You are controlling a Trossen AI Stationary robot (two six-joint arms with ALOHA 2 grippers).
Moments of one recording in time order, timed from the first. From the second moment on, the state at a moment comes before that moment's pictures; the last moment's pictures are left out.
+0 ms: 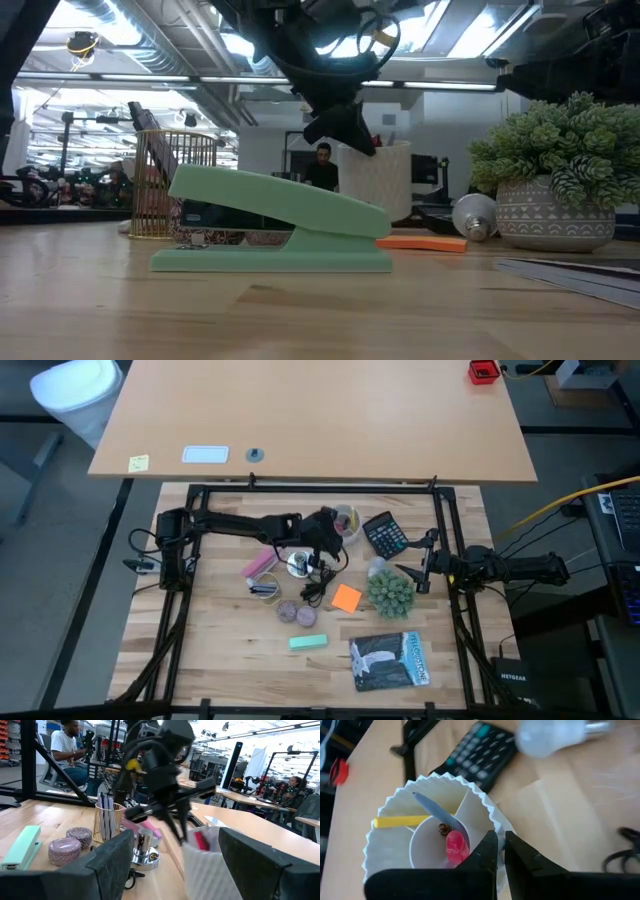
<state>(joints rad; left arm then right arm) 0.18 1.89 1.39 -0.20 -0.23 0.71 0.09 0.00 0.01 0.10 0.25 -0.26</state>
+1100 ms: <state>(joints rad) 0.41 1.80 1.39 -0.53 -0.19 0.47 0.09 0.00 0.01 0.06 0.25 -0.26</state>
